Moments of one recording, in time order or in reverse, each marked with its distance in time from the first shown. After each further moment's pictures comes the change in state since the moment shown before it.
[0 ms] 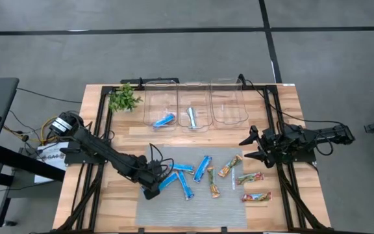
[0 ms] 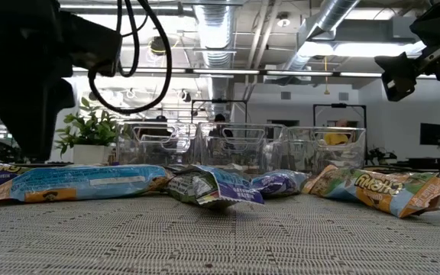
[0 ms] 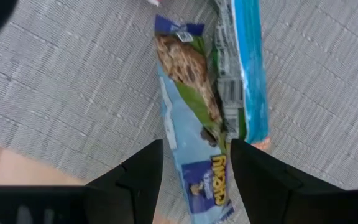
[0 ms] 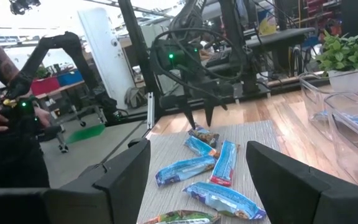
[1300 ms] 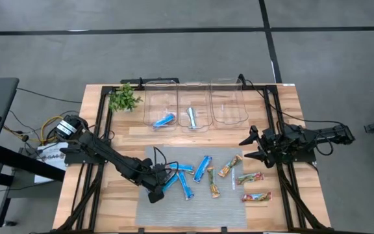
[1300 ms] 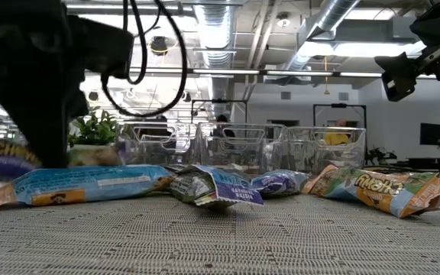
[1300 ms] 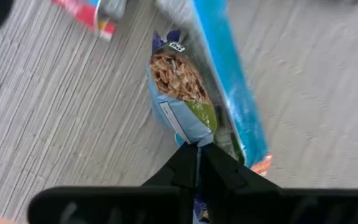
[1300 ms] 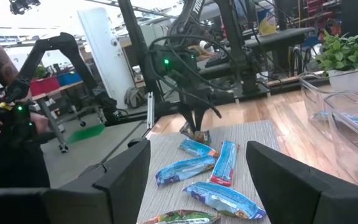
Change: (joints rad) left arm -0.005 0.064 0.021 0.131 -0.019 0.054; right arm 0.000 0.000 0.000 0.000 0.000 0.000
